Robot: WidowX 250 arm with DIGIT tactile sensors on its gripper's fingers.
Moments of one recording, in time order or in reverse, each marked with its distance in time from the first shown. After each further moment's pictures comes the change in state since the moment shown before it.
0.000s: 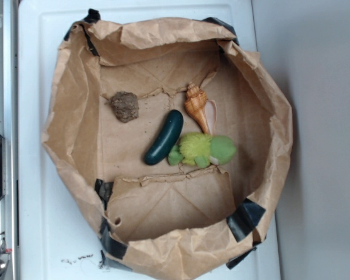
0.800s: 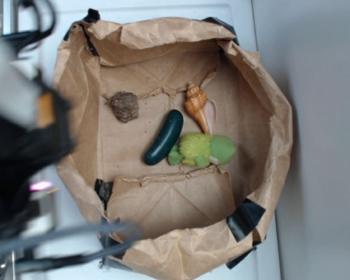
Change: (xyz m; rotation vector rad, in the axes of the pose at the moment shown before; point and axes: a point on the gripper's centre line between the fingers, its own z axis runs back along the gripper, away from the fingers) arm 0.090 0.006 -0.021 -0.001 -0.022 -0.009
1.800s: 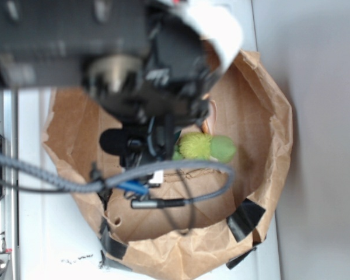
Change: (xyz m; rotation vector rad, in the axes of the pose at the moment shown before) arm 0.024 0.022 -0.100 0.042 0.003 -0.152
